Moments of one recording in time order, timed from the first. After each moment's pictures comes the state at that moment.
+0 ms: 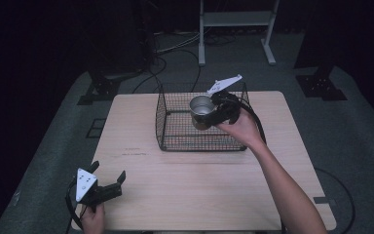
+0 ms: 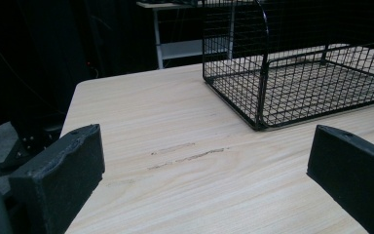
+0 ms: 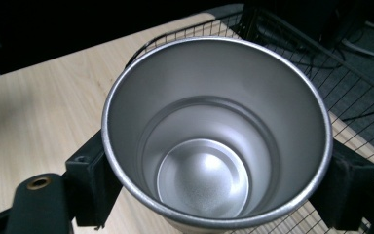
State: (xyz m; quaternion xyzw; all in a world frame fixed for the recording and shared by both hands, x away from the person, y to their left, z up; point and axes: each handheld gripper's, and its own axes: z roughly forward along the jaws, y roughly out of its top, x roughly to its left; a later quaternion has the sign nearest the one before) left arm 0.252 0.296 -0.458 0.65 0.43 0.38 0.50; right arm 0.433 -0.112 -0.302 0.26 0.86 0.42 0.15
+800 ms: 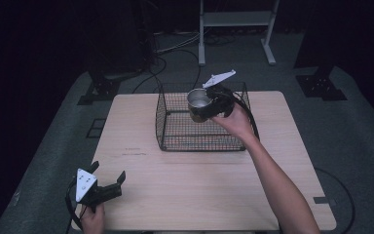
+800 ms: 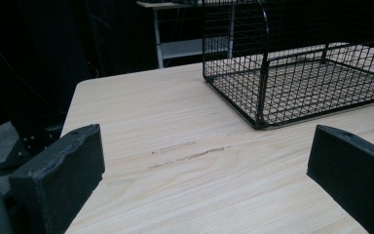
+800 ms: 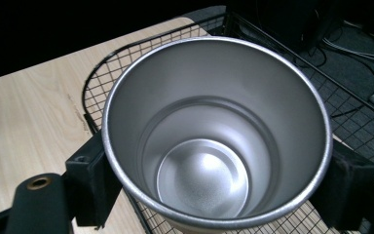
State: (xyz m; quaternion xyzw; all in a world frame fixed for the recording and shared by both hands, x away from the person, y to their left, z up) left arm 0.251 0.296 -0.458 0.65 0.43 0.38 0.49; right arm 0.462 -0.101 -0.309 0.28 0.85 0.42 0.17
